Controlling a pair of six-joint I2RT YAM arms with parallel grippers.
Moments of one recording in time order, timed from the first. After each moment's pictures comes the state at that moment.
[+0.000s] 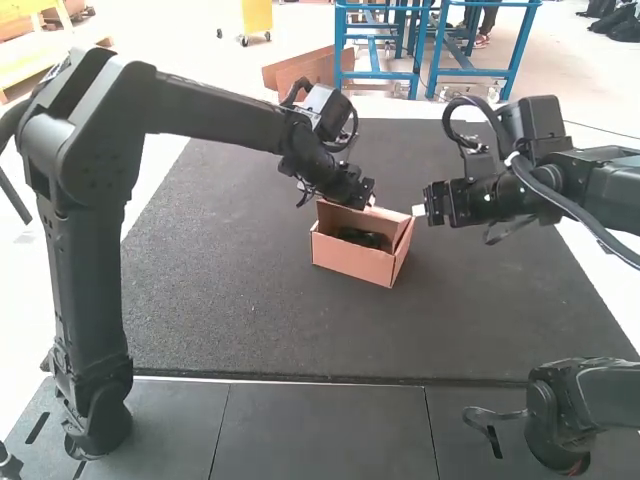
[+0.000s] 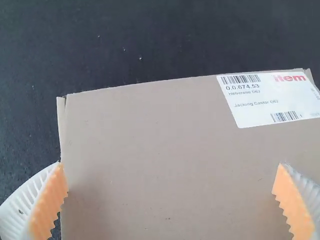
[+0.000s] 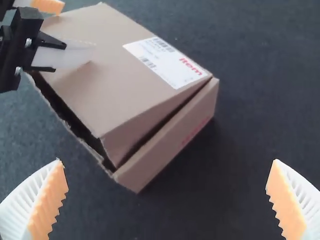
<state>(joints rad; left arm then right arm) -0.68 1.88 1.42 -0.40 0.00 -0.13 0.34 1.01 0.73 -0.44 -0.15 -0.02</state>
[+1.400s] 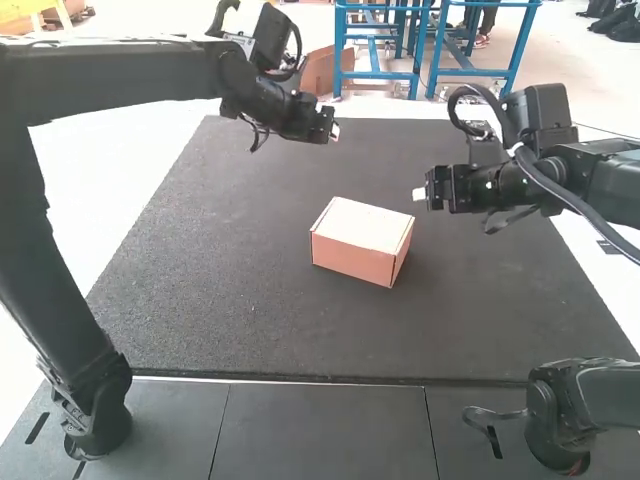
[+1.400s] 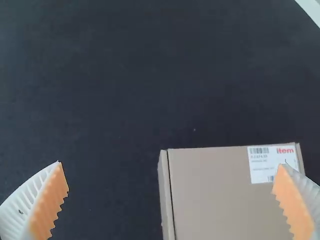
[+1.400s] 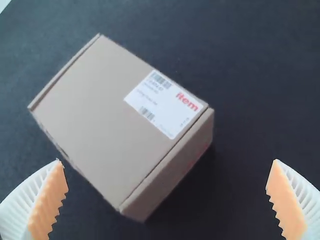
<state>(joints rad) -0.55 1.59 1.43 -0.49 0.00 -0.13 0.33 1.01 0.76 -0.38 -0.13 0.06</state>
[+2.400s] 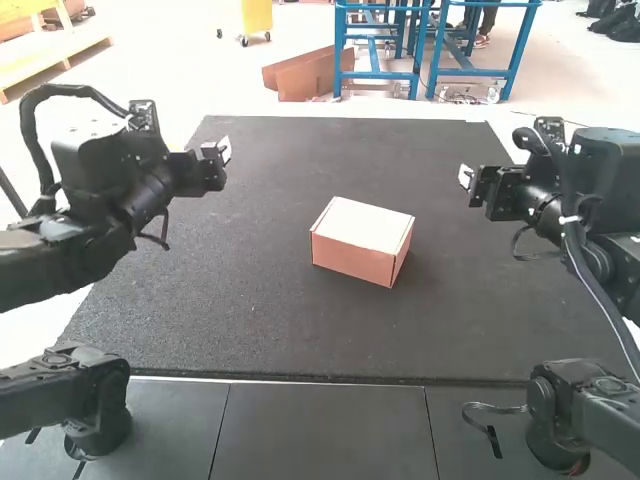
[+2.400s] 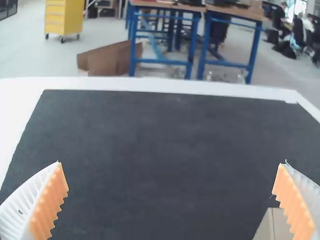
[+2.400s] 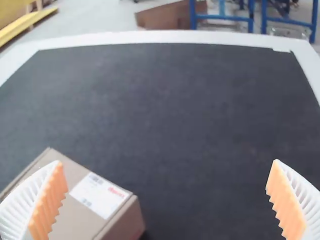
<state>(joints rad) -0.33 0.71 0.37 0.33 -0.17 -0.11 0.22 0.56 0.43 -0.06 0.00 0.07</state>
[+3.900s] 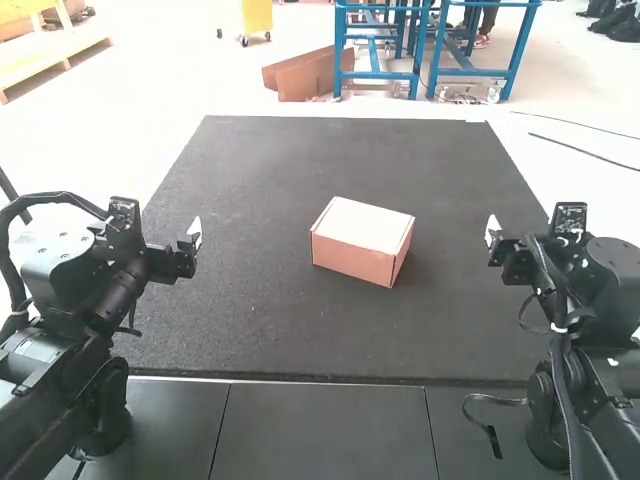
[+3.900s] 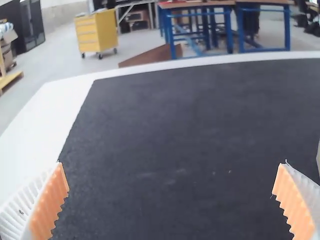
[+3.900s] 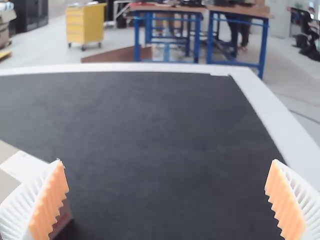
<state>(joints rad) -0.27 0.01 0.01 -0.02 -0.17 0.10 0.05 0.01 0.00 -0.02 0.00 -0.03</state>
